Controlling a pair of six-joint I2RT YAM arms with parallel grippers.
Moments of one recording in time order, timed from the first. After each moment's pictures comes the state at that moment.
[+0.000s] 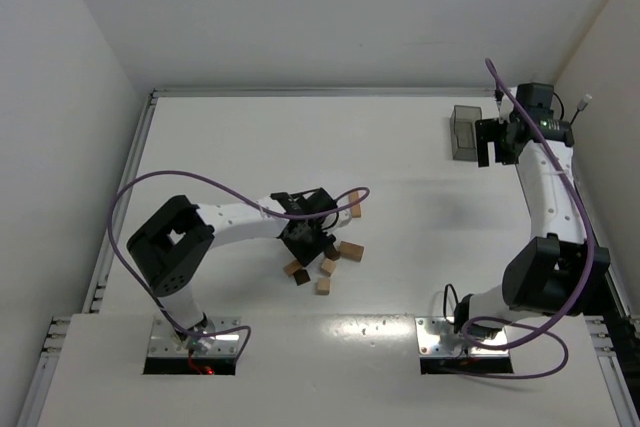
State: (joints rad) left arm -0.88 1.70 1.02 -0.59 0.01 -0.02; right arm -0.23 1.47 1.38 -0.83 0.14 -0.27
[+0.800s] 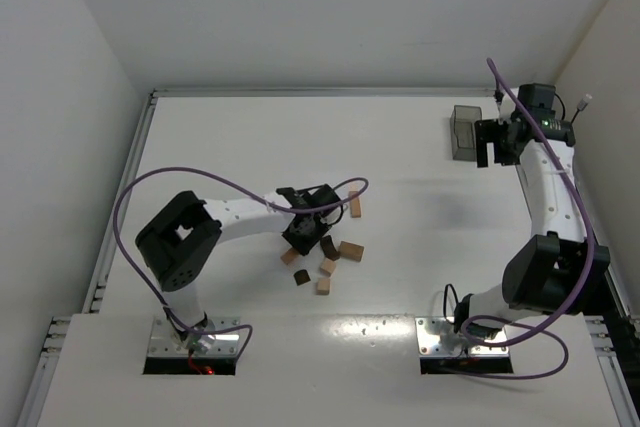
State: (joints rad) left arm -0.87 1.75 1.07 -0.62 -0.12 -0.10; right arm -0.24 1.47 1.38 -0.83 0.09 -0.27
